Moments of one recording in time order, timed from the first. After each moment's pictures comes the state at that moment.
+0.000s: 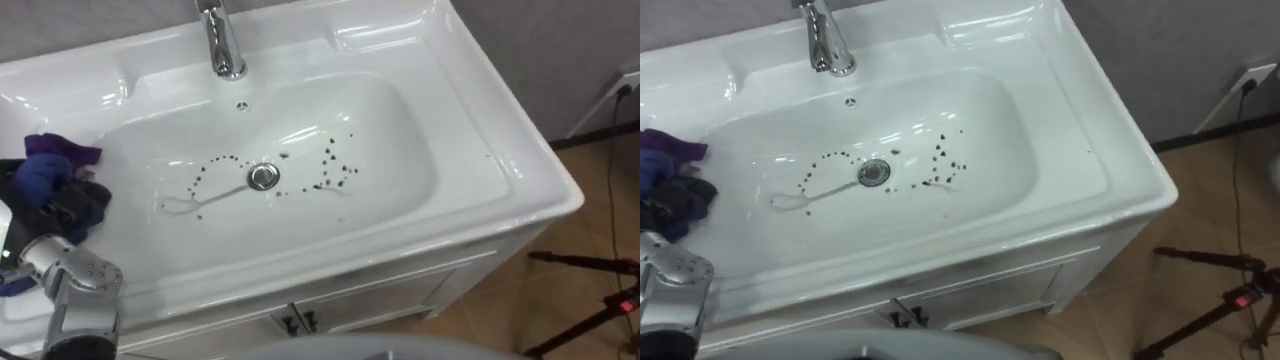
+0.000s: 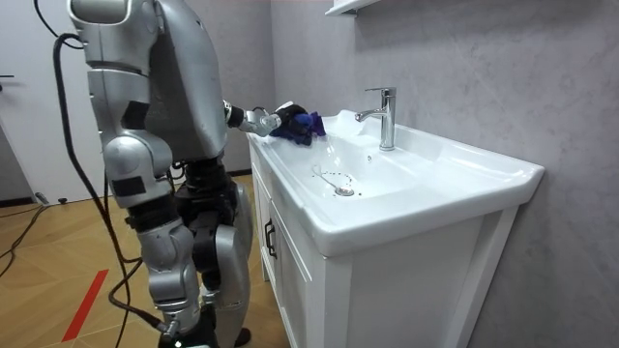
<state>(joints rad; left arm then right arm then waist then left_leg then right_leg) 0.11 0.29 0.27 0.47 0.40 0.05 0.76 0.14 -0.29 -0.06 1.26 -0.04 0.18 0.03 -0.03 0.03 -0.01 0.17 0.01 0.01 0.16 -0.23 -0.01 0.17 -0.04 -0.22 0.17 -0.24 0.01</state>
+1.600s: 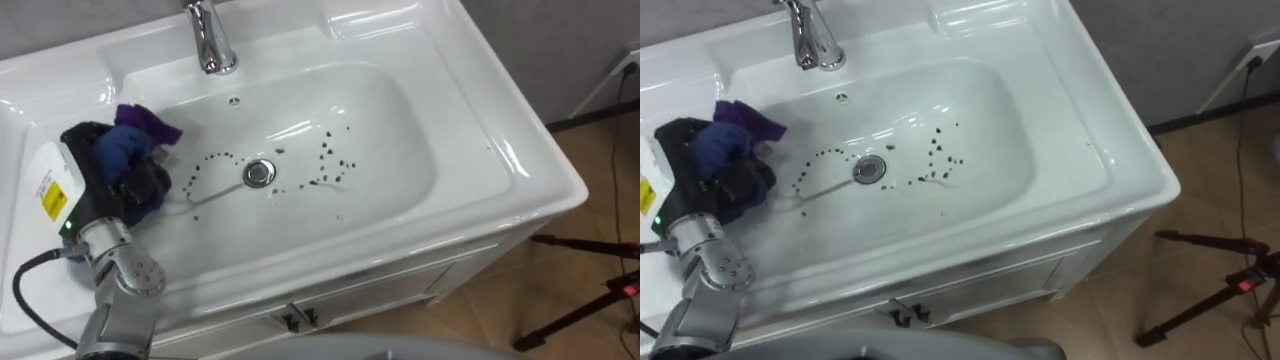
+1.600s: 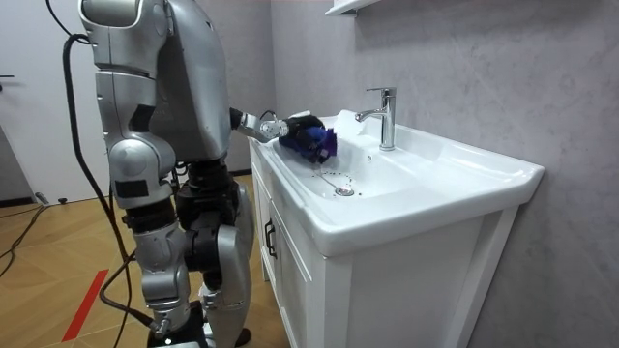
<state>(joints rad) 0.21 0.26 0.05 0.35 0.50 0.07 0.65 0.14 -0.28 0.03 1.33 -0.05 0.13 0.05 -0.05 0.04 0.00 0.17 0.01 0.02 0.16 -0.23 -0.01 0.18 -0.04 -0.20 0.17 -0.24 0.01</state>
